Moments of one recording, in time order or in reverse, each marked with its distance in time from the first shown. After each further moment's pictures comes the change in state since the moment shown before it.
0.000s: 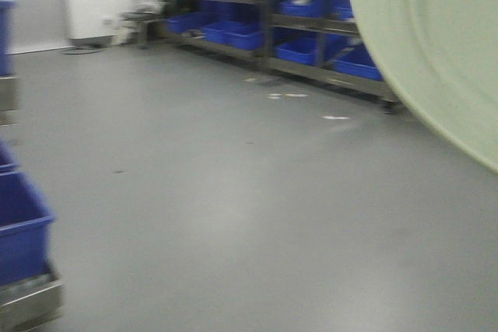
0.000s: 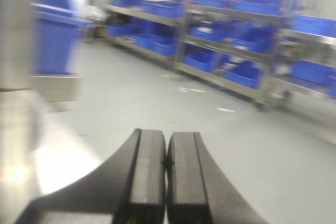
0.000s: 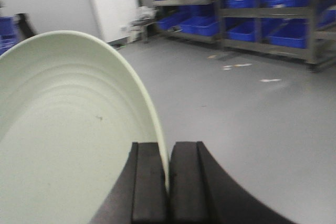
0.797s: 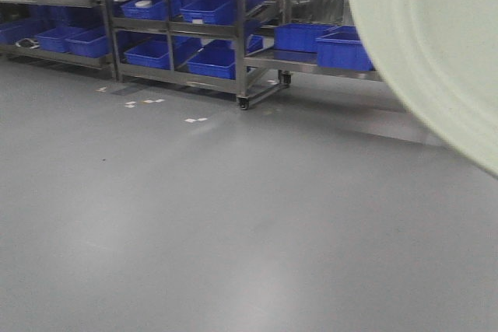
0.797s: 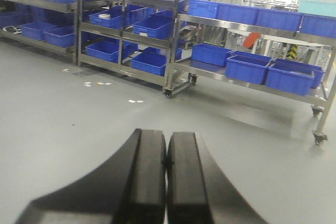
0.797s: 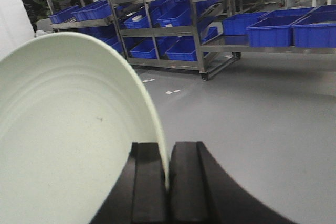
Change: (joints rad) left arm 0.000 0.000 0.000 0.000 0.000 0.000; right arm 0.000 0.000 0.000 0.000 0.000 0.000
